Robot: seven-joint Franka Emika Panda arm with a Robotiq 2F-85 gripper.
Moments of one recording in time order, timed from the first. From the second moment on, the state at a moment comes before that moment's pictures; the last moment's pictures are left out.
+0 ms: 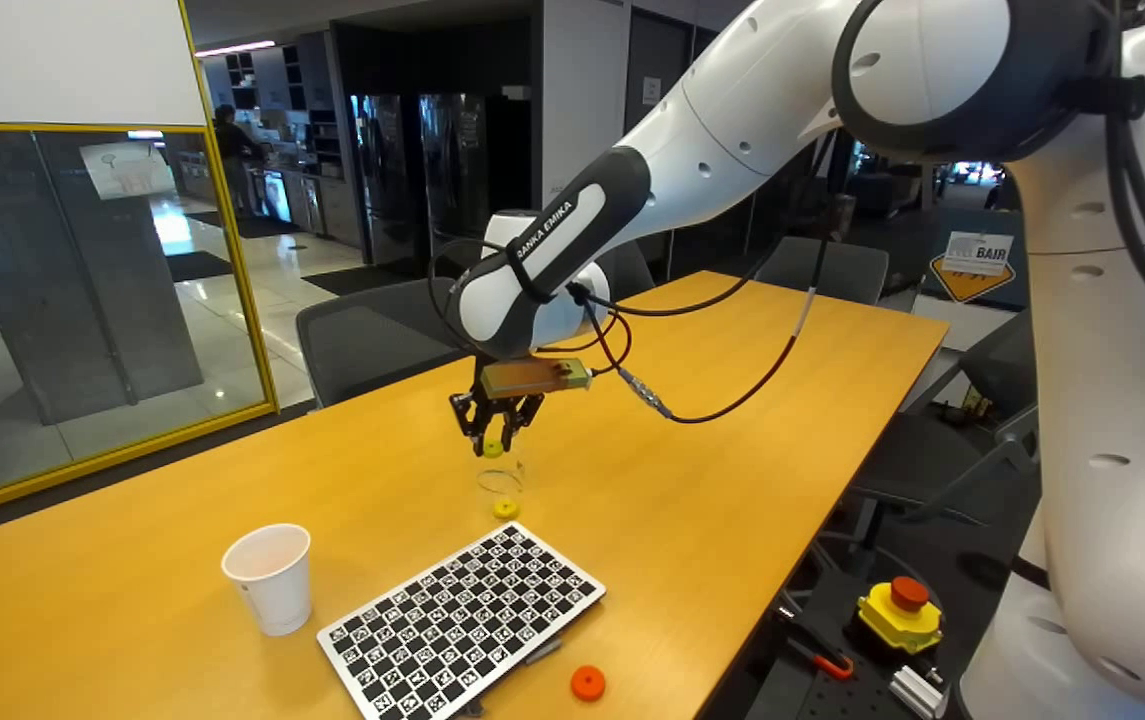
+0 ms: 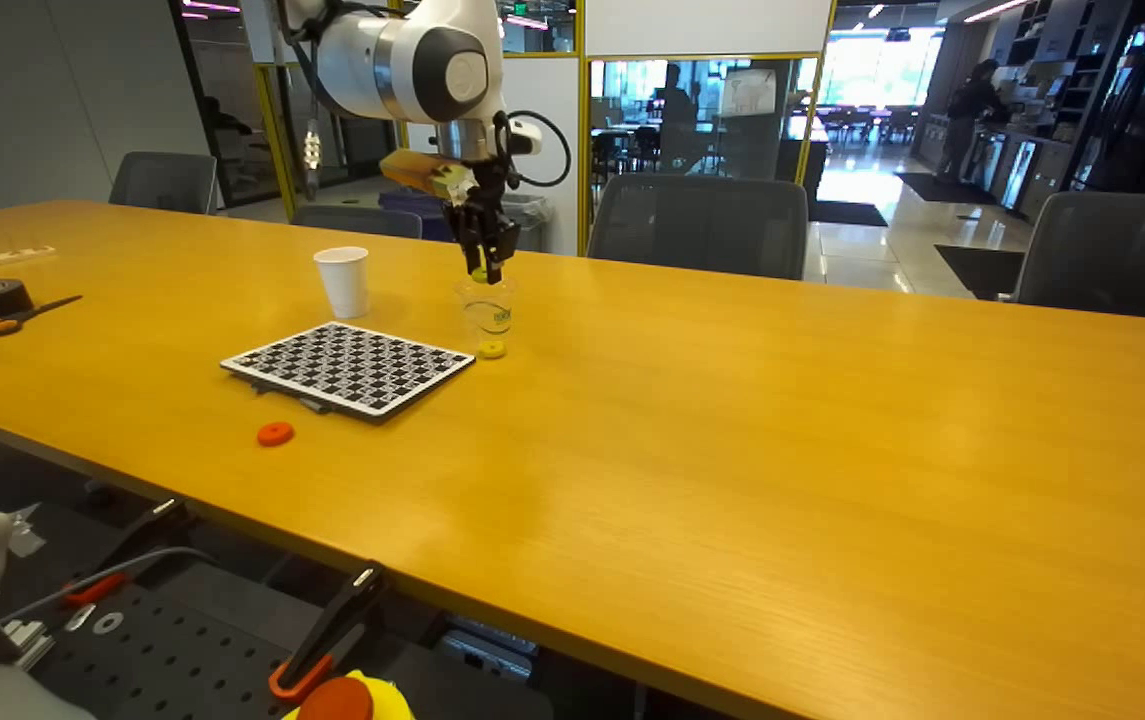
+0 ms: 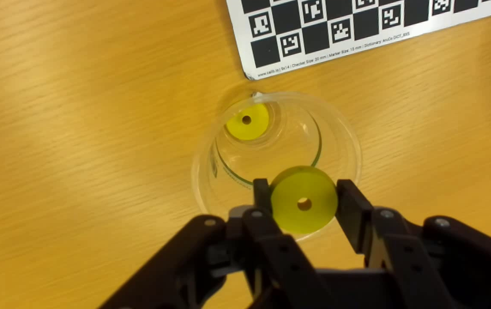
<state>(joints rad) 0.01 0.37 0.02 -2.01 0.07 2.53 0.29</state>
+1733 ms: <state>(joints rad) 0.03 0.35 -0.01 -1.97 0.05 2.41 0.31</state>
